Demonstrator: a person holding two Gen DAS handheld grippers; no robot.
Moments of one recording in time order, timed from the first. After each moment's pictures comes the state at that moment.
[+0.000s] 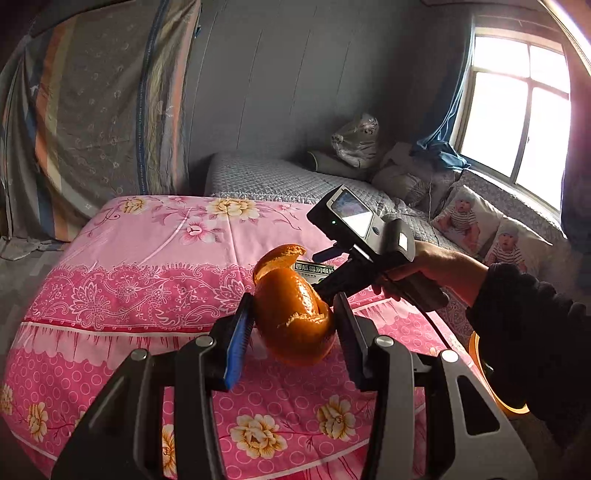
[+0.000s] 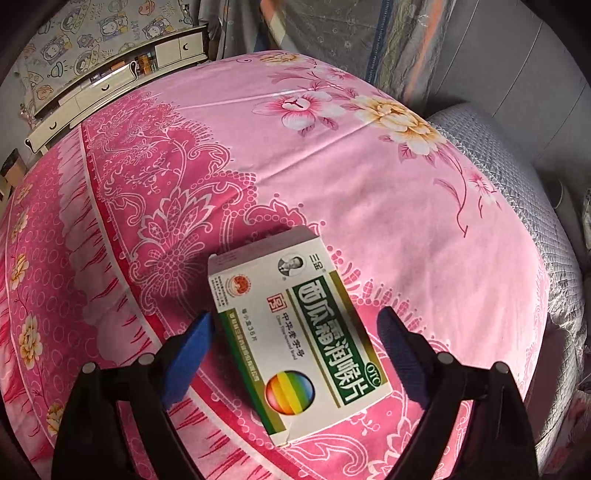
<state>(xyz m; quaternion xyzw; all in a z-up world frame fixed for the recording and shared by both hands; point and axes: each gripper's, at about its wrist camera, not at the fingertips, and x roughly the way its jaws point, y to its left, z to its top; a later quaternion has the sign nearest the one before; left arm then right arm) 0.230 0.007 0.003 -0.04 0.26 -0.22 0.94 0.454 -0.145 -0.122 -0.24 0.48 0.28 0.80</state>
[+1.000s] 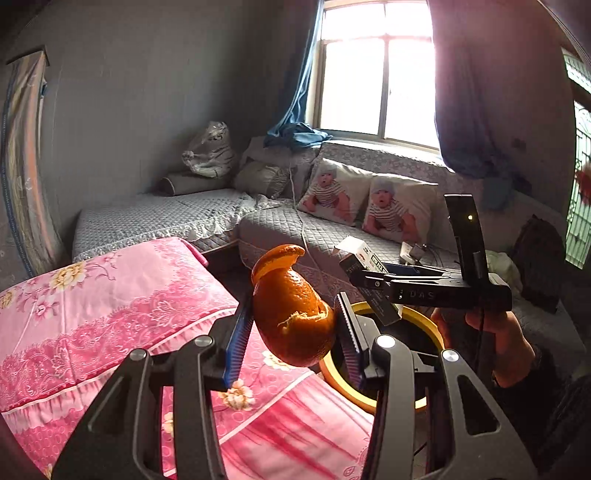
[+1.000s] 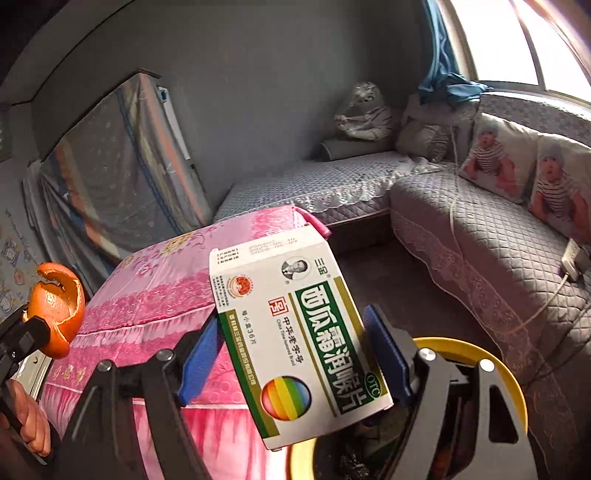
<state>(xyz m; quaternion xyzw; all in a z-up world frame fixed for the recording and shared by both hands) 0.127 -0.208 0.040 0.06 0.21 -0.46 0.86 0.087 -0.452 -0.018 0.15 0.26 -0.07 0.95</state>
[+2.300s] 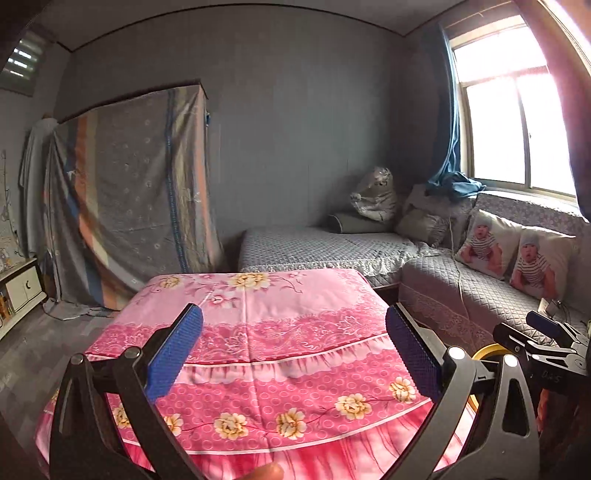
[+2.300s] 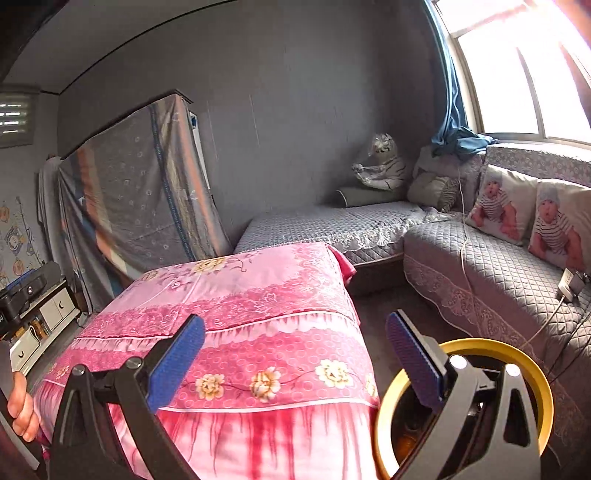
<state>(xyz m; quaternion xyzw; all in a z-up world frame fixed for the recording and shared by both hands) 0.094 -0.050 0.063 0.02 0.11 -0.12 0.99 0.056 -0.311 -0.005 0.09 0.17 -0.04 0.98</state>
